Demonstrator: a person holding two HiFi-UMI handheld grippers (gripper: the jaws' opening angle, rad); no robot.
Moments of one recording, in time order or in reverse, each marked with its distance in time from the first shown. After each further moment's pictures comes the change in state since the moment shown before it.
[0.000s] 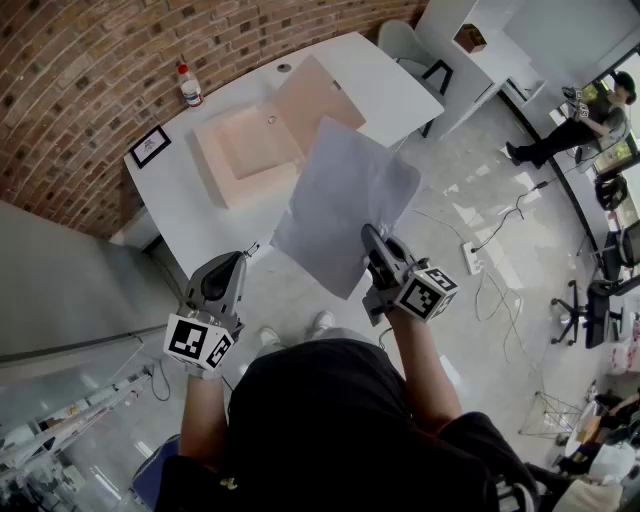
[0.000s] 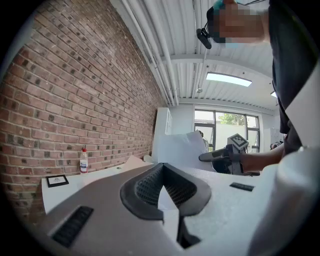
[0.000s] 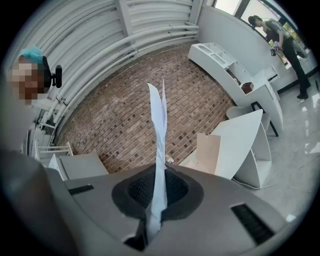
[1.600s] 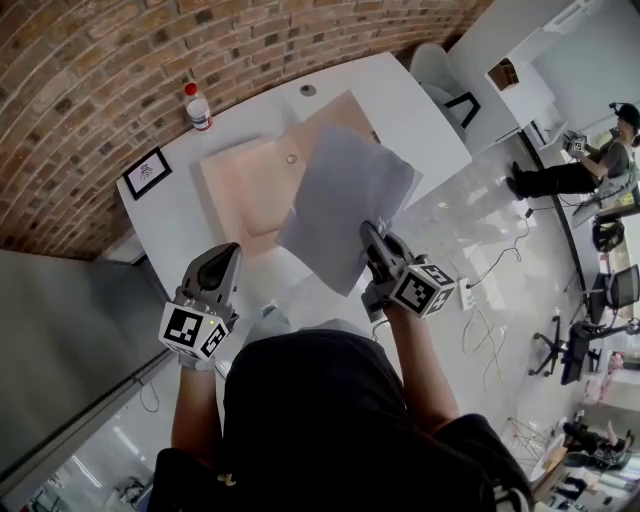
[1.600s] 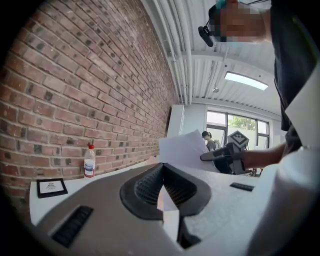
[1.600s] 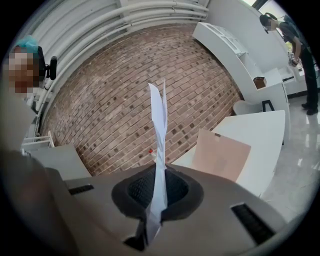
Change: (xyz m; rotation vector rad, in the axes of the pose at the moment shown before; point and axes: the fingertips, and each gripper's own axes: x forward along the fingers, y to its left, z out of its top) left arm 0.137 0.192 -0.010 -0.085 0.009 0.050; right arm 0.223 -0.082 0.047 -0.062 0.154 -0.074
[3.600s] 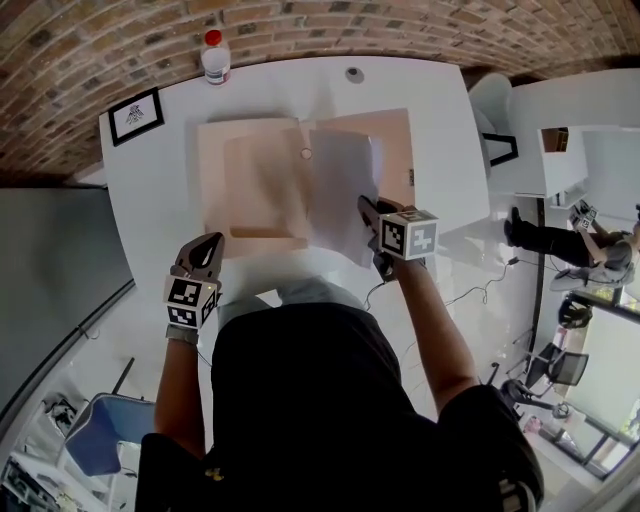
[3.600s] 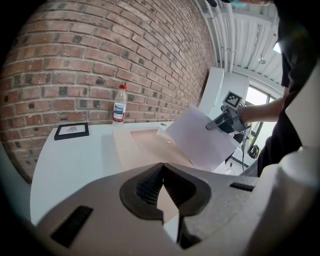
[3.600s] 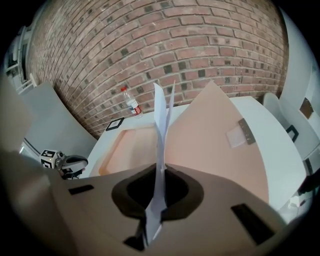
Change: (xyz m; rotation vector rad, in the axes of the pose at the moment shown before) left arm 0.060 0.089 -0.187 -0.198 0.386 0.335; right arm 0.177 -0.168 -0.036 -0.368 0.777 -0.094
